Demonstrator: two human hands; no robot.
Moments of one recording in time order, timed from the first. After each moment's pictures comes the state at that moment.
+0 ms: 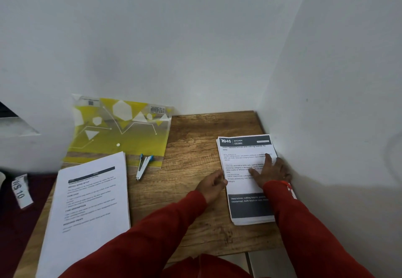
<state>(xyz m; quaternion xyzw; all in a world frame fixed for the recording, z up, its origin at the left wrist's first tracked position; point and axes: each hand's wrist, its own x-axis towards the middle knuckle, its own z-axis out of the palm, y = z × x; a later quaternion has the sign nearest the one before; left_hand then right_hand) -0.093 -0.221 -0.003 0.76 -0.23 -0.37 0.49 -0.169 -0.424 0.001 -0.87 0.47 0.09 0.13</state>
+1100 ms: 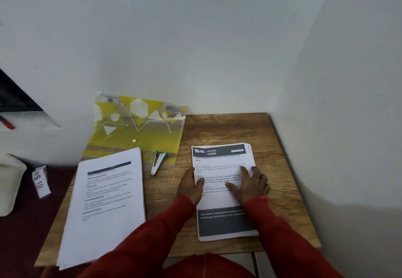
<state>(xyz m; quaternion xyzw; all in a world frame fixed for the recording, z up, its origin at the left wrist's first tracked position) -0.076 -0.145 -0.008 0.80 -0.03 -0.24 0.54 -0.160 -0.318 -0.006 -0.91 0.37 0.07 0.17</state>
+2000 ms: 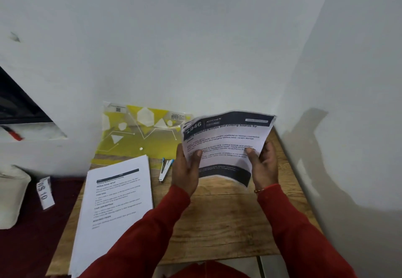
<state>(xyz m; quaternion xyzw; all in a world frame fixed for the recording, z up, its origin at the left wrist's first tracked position) -0.063 -0.124 0.100 0.71 -0.18 0.00 0.68 -0.136 -0.304 0.094 -0.62 0.21 -0.34 0.67</state>
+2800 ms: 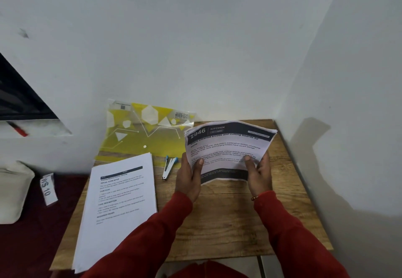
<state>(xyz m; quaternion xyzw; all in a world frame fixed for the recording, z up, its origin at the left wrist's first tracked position) -0.067 -0.114 0.067 0.74 -0.16 -0.04 0.65 -0.141 -0.284 0.066 -0.66 0.24 -0.32 0.64</state>
